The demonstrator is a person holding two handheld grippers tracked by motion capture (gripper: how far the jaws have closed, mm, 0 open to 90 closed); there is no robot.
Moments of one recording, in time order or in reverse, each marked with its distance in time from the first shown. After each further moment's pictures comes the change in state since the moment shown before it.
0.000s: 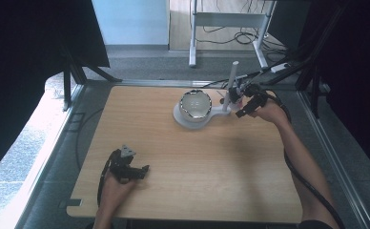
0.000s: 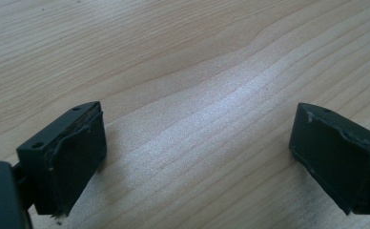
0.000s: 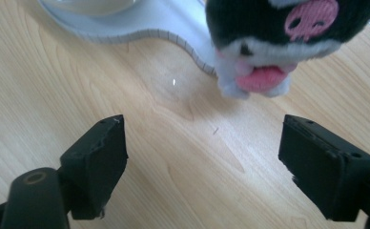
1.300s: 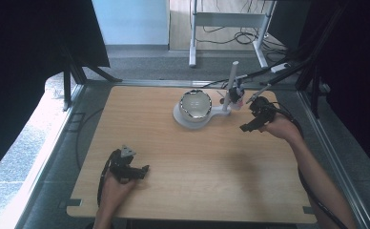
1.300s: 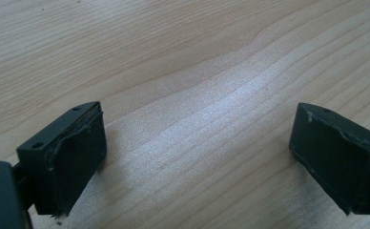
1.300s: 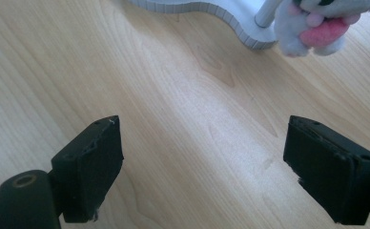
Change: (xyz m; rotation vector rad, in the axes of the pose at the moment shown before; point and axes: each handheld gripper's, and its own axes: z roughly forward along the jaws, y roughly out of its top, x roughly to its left) left arm 0.000 0.000 0.000 0.000 0.001 0.000; right arm 0.043 -0.044 -0.032 -0.049 0.007 -0.090
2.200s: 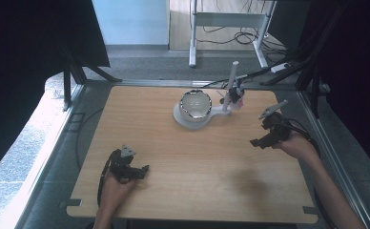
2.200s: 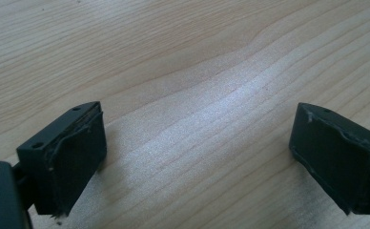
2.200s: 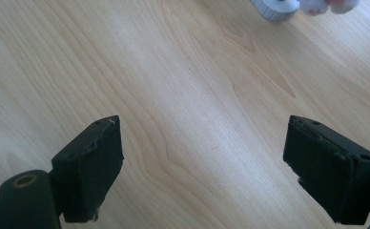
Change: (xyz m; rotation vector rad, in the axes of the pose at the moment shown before) left arm 0.000 0.000 0.000 0.000 0.000 0.003; right arm 0.031 -0.054 -0.032 -0.048 -0.006 -0.016
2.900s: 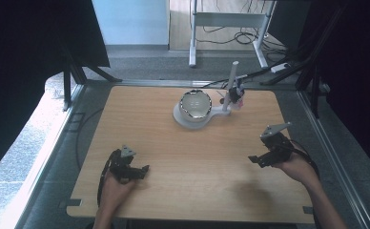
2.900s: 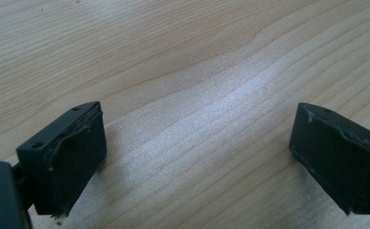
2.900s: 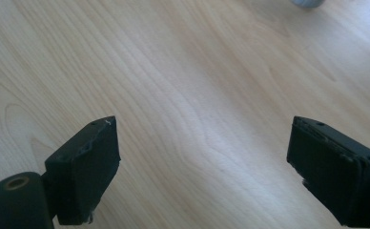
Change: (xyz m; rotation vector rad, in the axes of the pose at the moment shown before) left arm 0.000 0.000 0.000 0.000 -0.002 -0.001; right arm 0.041 -0.043 0.011 -0.086 -0.004 0.011
